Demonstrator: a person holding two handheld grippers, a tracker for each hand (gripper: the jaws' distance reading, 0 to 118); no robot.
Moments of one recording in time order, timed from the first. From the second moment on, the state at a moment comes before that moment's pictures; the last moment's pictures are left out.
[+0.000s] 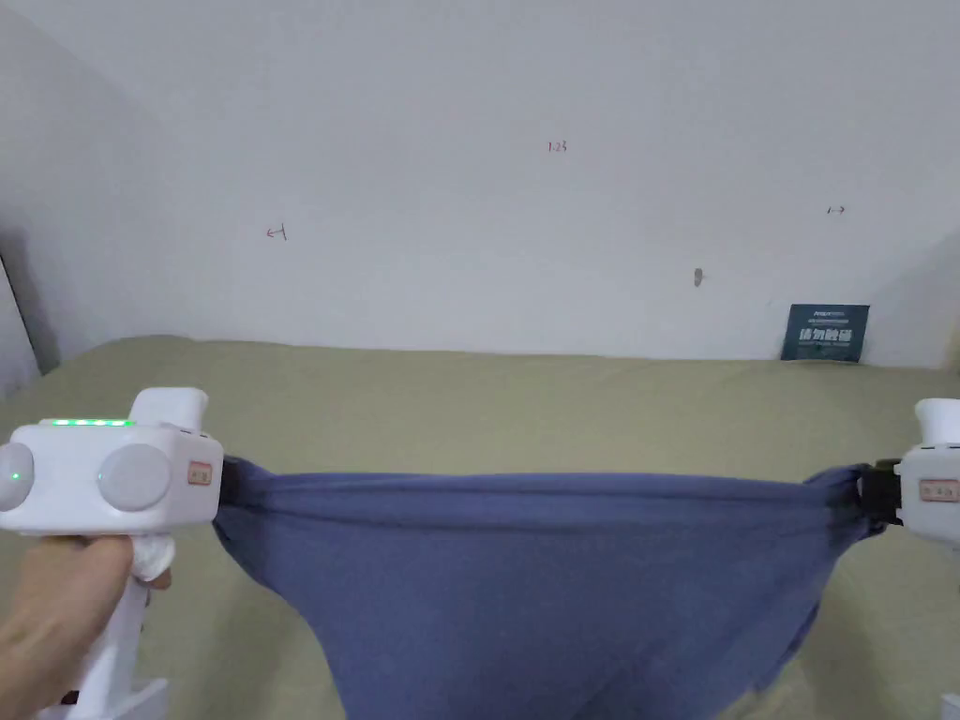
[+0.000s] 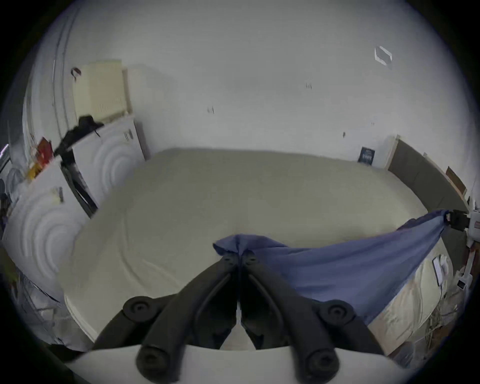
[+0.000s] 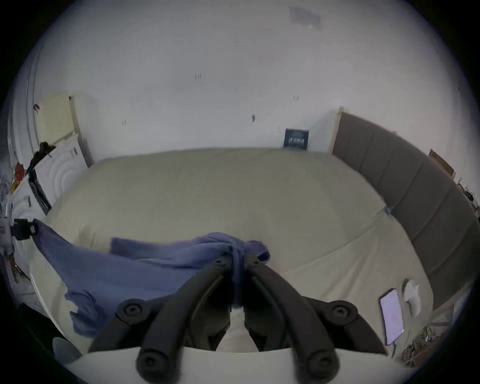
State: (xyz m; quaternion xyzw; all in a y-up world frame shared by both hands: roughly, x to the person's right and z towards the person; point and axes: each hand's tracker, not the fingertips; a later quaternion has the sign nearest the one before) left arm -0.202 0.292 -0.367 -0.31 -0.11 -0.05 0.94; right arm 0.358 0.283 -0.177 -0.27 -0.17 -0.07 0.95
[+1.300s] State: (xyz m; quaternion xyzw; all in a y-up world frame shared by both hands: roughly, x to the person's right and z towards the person) left arm -0.093 0.242 -0.524 -0.28 -0.01 -0.10 0.95; right arm 0.387 0.232 -0.358 -0.28 -0.23 -0.03 0.93
